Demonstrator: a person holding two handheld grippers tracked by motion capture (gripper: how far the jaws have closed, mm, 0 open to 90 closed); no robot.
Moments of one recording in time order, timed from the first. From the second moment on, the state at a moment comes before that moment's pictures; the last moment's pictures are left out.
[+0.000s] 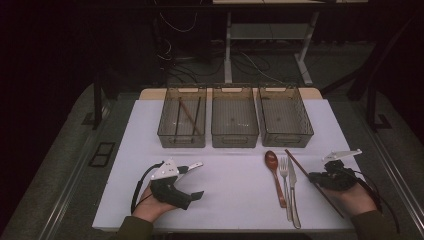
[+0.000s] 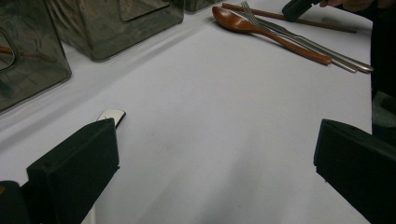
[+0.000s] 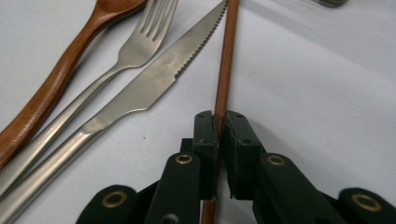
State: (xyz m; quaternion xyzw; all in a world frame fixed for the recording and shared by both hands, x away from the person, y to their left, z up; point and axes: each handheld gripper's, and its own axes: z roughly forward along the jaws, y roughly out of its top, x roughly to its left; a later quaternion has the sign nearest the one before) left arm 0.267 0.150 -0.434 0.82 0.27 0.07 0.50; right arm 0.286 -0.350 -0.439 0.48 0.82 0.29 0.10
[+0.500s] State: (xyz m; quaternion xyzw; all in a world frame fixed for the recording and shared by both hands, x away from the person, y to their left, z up) left arm 0.267 0.149 -0.434 0.82 0.27 0.07 0.49; right arm 0.287 -0.359 -0.442 0.46 0.83 0.29 0.11
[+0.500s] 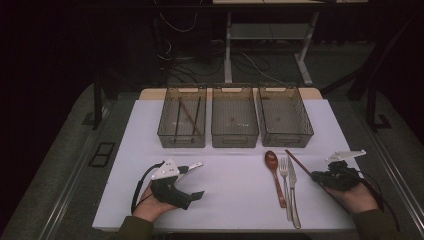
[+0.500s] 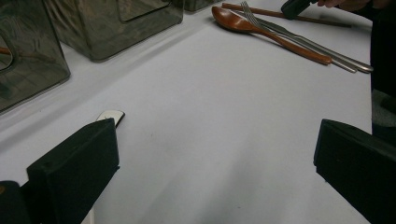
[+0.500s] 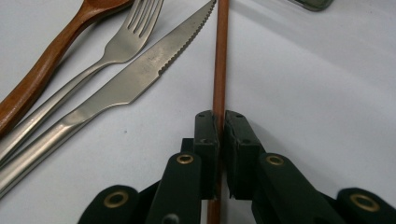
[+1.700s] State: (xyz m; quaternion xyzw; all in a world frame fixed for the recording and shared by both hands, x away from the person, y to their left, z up) left arm 0.268 0.148 -0.435 0.82 0.27 0.07 0.49; right arm 0.284 -0.366 -0.420 0.43 0.82 0.37 0.10
